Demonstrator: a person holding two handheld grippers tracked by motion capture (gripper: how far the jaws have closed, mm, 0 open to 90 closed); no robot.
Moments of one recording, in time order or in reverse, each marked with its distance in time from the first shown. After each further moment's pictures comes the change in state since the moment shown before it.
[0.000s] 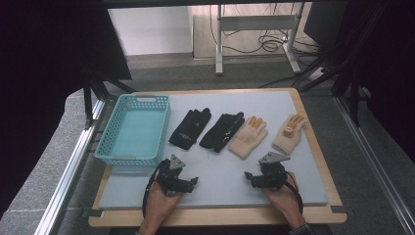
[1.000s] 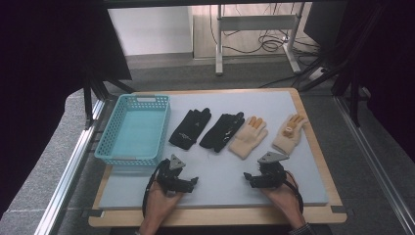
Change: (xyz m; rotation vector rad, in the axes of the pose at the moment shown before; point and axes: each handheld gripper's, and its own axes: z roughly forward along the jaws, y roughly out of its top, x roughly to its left) left arm 0.000 0.000 0.000 -0.001 0.000 0.000; right arm 0.002 0.002 0.001 0.015 0.001 0.018
